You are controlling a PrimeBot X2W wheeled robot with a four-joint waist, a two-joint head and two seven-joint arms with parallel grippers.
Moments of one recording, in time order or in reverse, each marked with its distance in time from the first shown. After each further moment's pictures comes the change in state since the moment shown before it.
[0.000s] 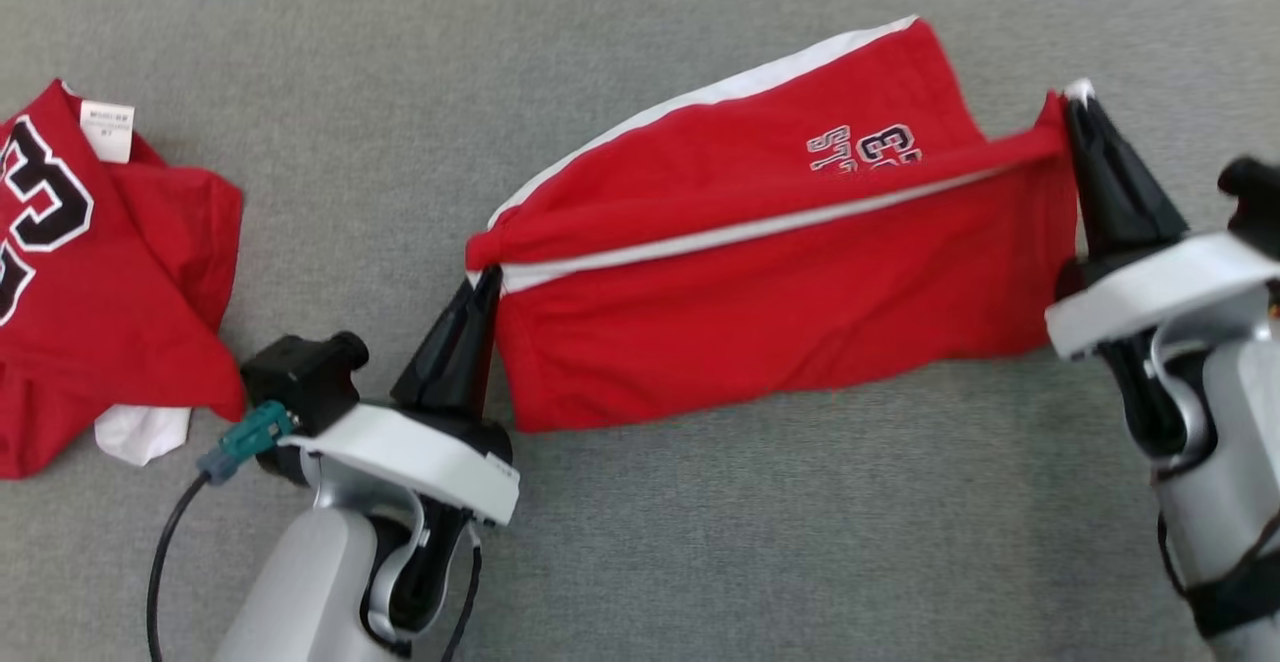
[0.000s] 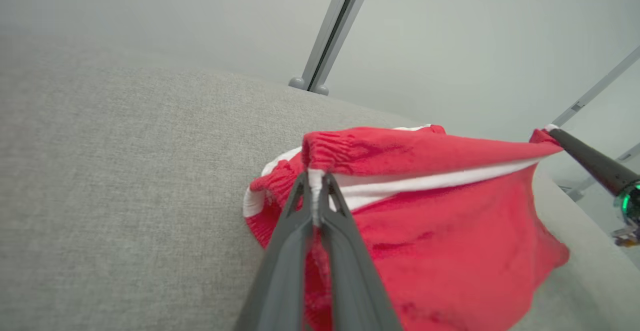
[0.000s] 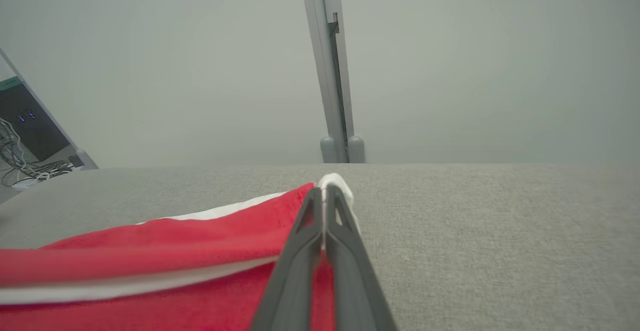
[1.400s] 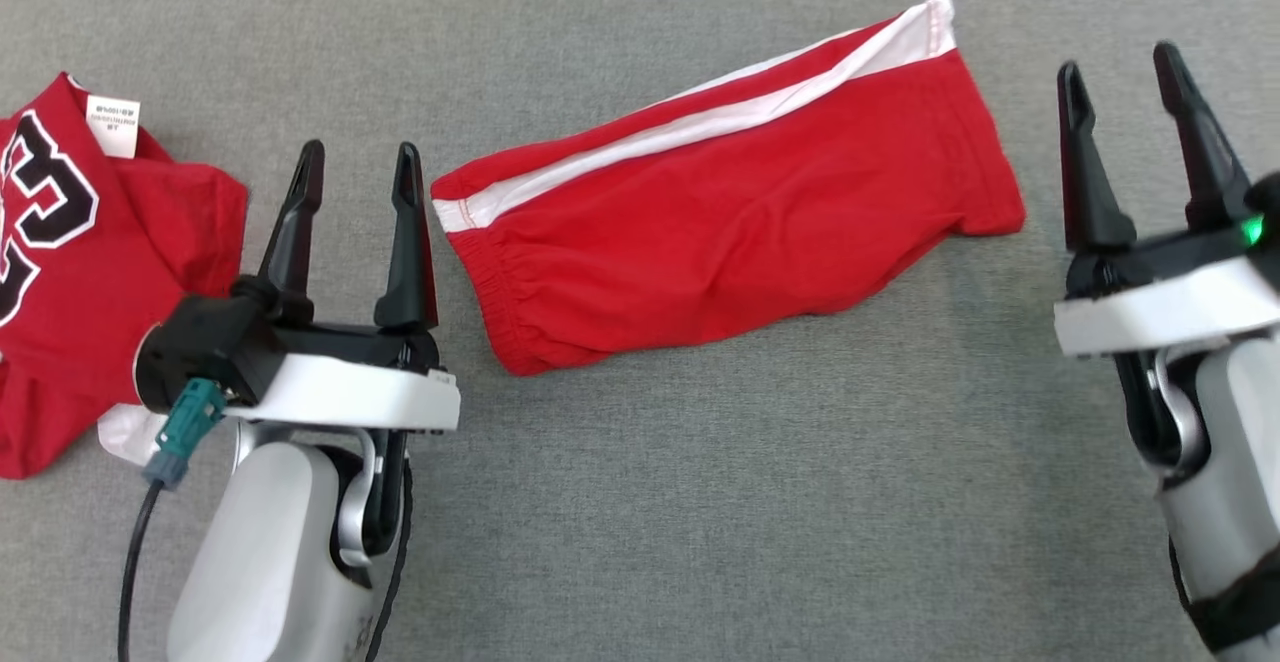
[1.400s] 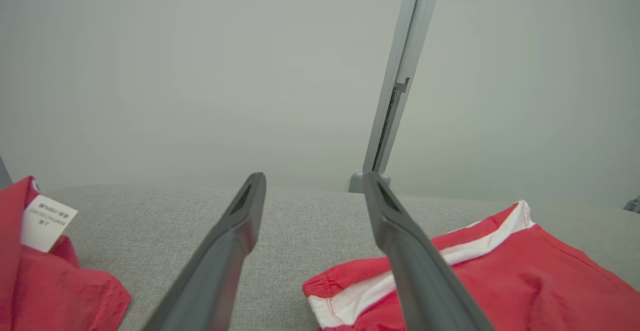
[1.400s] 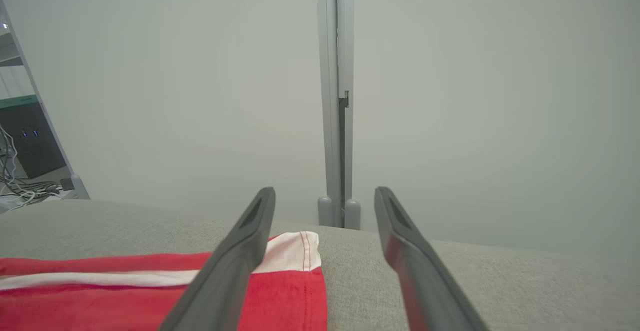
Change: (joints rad) left arm -0.124 -0.023 0.122 0.026 0.246 0.084 -0.195; right arm -0.045 -0.019 0.028 0.016 -0.102 0.000 -0.230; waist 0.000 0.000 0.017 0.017
